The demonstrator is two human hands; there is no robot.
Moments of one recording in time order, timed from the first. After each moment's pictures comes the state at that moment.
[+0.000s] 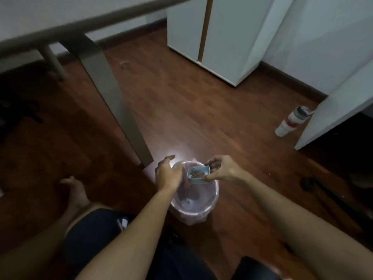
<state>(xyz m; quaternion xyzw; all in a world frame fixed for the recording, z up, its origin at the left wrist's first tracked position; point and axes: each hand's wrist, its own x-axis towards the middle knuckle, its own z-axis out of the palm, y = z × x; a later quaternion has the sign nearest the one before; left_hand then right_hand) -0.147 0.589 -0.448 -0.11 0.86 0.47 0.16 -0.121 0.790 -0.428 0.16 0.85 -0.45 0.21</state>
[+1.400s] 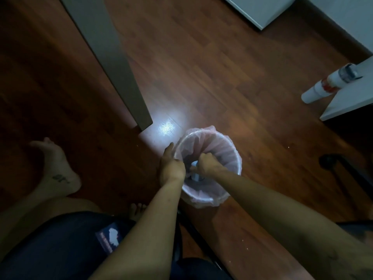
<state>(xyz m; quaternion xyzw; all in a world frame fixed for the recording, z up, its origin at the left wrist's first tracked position) -0.155 0.579 -0.553 -0.26 0.79 0.49 0.26 -0.155 0.709 -0.627 0.20 0.88 -0.18 0.38</state>
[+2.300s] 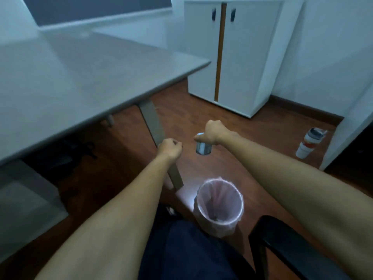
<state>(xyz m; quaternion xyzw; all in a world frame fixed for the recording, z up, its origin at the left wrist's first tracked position) -0.160 0.502 -0.260 -0.05 0.91 0.40 0.11 -0.166 0.659 -0.228 0.11 0.97 -0.20 0.10</state>
